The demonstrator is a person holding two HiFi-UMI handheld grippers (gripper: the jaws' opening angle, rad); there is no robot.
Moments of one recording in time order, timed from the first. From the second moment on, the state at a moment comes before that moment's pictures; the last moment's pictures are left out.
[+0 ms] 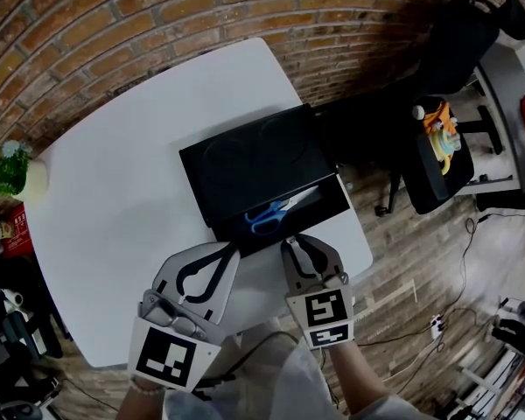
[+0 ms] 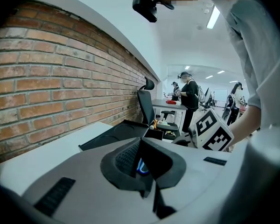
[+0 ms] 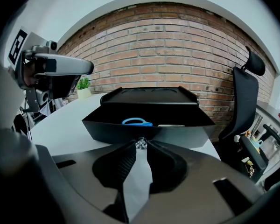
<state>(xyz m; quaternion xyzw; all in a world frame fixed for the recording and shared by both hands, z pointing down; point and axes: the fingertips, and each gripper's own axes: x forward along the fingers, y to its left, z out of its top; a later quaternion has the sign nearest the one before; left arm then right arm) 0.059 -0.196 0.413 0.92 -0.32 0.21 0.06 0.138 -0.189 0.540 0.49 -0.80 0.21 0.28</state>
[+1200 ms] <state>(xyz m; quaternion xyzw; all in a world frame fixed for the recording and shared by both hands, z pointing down) 0.115 -0.191 0.461 0.92 -0.24 0.30 0.04 0.157 -0.146 0.546 0.49 -0.79 0.23 0.29</state>
